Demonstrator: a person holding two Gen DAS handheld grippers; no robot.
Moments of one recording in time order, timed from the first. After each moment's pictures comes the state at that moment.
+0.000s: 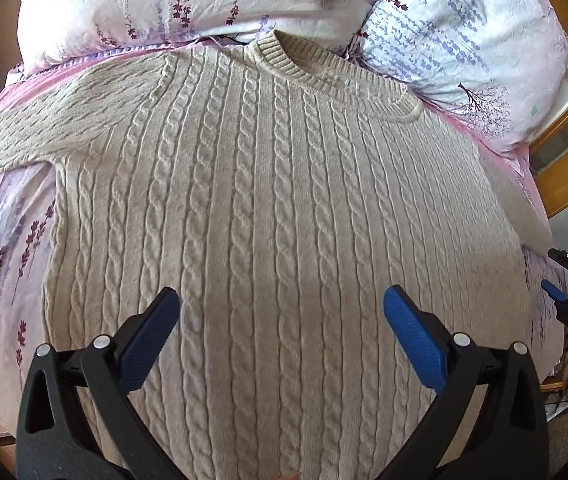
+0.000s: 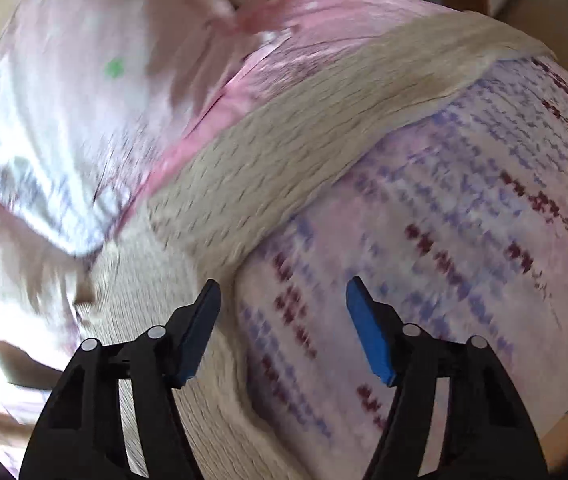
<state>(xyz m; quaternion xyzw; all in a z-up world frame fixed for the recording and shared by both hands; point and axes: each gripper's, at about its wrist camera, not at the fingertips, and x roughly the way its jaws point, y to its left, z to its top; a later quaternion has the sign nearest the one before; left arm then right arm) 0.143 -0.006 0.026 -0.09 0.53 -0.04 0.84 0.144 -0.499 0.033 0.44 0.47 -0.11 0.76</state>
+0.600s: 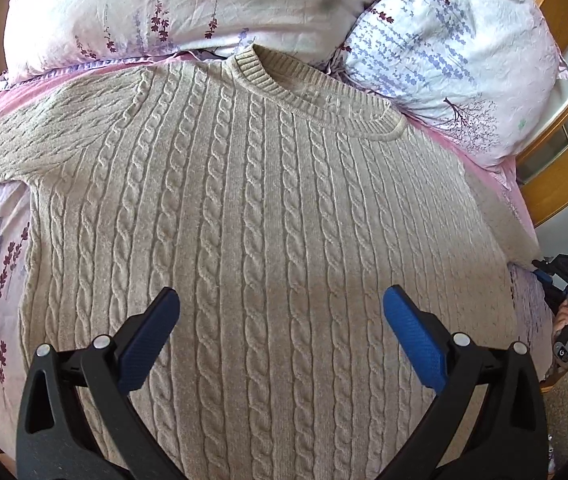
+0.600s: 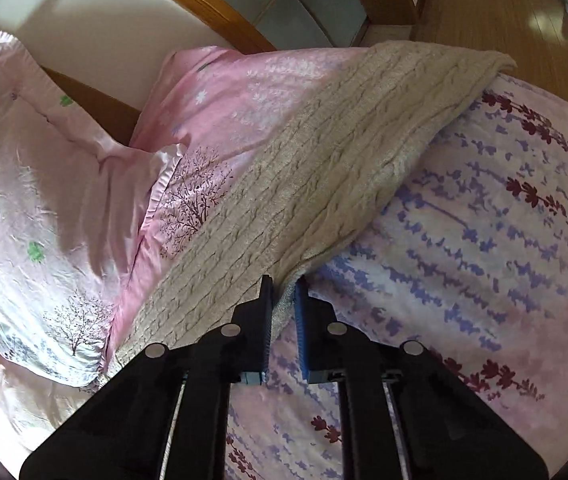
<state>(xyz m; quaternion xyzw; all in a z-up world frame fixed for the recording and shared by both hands) 0.154 -0.012 0.029 -0.12 0.51 -0.07 0.85 0.166 -0.569 0.016 0.47 0.41 -0.19 0.76</state>
